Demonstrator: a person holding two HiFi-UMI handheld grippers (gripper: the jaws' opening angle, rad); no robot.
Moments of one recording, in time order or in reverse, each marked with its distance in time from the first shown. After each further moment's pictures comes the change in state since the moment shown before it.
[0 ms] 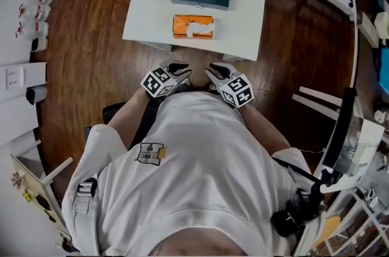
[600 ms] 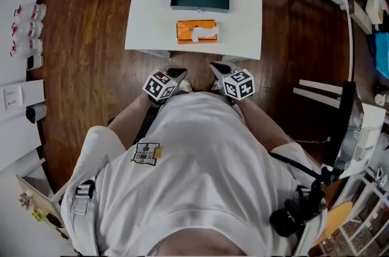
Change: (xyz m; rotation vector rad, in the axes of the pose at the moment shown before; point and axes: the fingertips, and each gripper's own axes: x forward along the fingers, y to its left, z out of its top) left arm -0.013 0.038 -0.024 -0.057 0.025 0.019; right arm 0.029 -0.020 0.010 0.183 -0.025 -0.099
